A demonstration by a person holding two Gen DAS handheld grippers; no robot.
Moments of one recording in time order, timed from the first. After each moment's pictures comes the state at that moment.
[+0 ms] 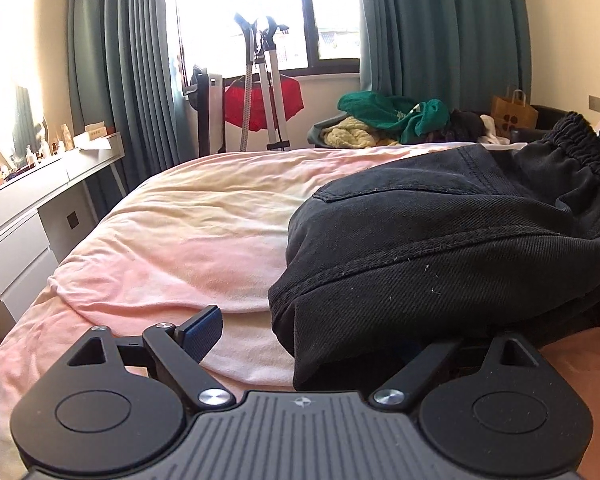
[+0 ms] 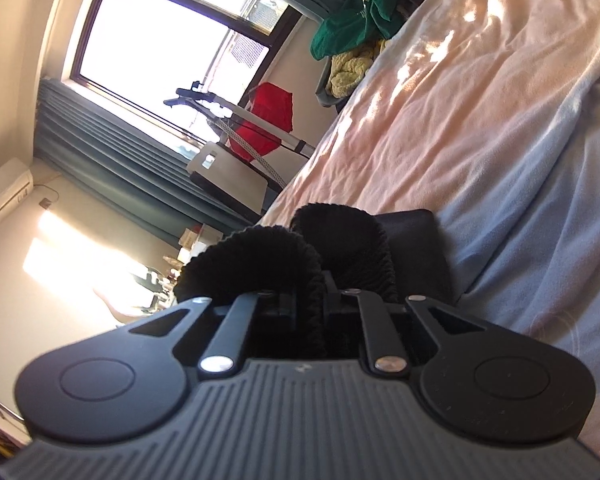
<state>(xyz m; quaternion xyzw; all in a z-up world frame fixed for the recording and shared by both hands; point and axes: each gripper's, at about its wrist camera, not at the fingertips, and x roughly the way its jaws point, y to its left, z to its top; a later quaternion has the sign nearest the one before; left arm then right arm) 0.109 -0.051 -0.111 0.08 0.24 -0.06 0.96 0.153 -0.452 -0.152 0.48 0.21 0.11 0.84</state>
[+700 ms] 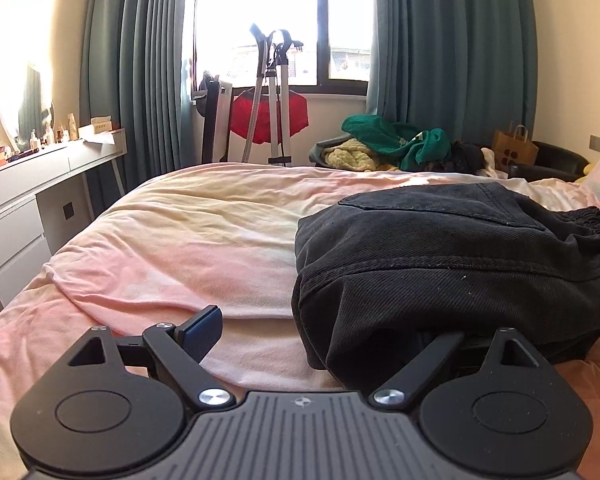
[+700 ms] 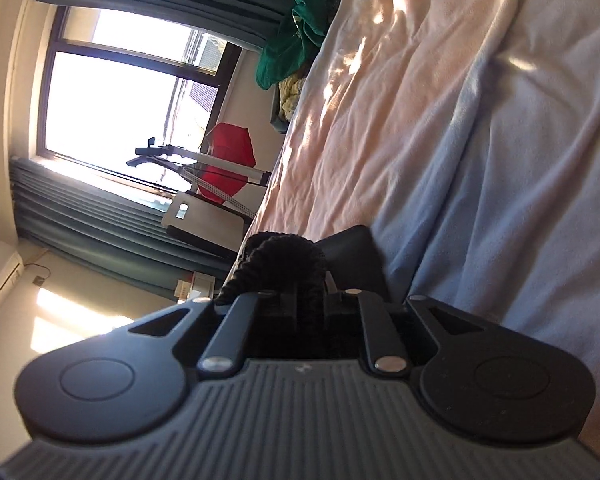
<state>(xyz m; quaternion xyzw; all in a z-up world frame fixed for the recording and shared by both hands) 0.097 -0.043 -0.107 0.03 0.23 -0.07 0.97 0.142 -0.488 -0.188 0.56 0.21 0.04 0.80</state>
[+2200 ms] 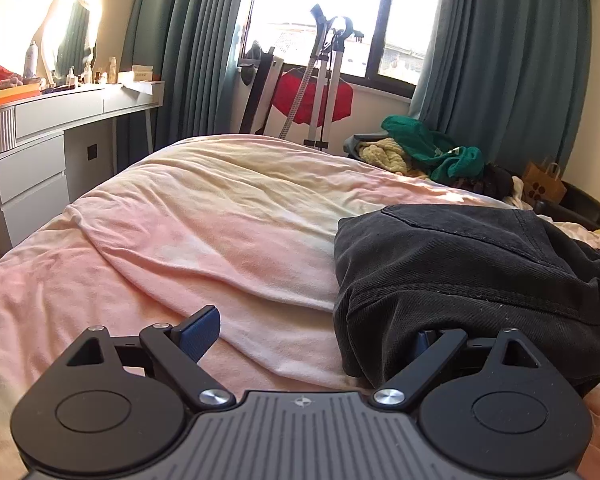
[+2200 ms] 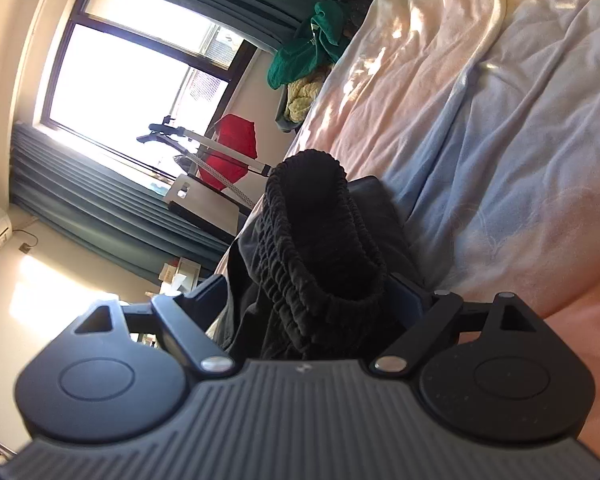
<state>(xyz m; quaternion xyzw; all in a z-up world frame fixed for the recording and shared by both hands) 0.093 -0.008 -0.098 -0.07 0.26 -0.03 0.96 0.053 -0.431 -0.147 0.51 0.22 0.02 0.83</state>
